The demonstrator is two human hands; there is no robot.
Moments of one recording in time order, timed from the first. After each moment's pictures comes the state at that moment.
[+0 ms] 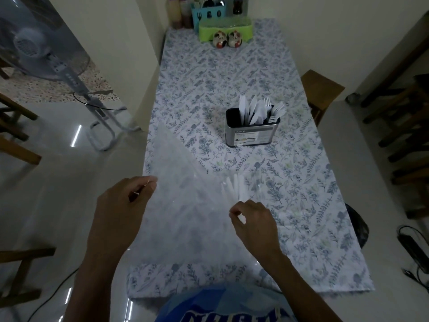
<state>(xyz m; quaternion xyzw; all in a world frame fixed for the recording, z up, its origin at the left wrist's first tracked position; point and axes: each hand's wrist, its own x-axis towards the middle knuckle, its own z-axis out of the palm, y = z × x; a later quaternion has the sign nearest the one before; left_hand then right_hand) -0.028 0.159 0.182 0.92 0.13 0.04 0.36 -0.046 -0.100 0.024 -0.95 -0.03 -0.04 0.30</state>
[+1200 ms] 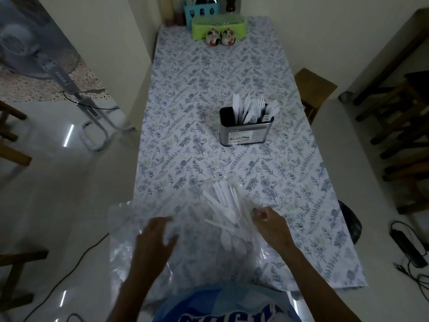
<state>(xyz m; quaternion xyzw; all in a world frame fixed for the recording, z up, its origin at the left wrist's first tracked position) -0.081 0.160 0.027 0.97 0.05 -0.11 0.21 -0.040 -0.163 -0.021 -0.87 0.21 0.20 0.40</state>
